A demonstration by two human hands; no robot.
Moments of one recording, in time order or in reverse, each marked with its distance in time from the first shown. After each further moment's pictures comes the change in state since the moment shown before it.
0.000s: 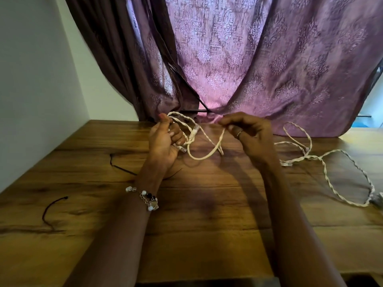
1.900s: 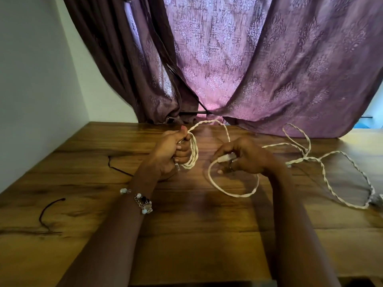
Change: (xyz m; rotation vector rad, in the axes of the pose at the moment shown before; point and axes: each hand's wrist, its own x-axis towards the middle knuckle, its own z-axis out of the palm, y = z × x) left_hand -0.011 -0.003 0.000 0.263 -0.222 -0.363; right_hand -0.003 0.008 -0.019 -0.445 -0.633 0.389
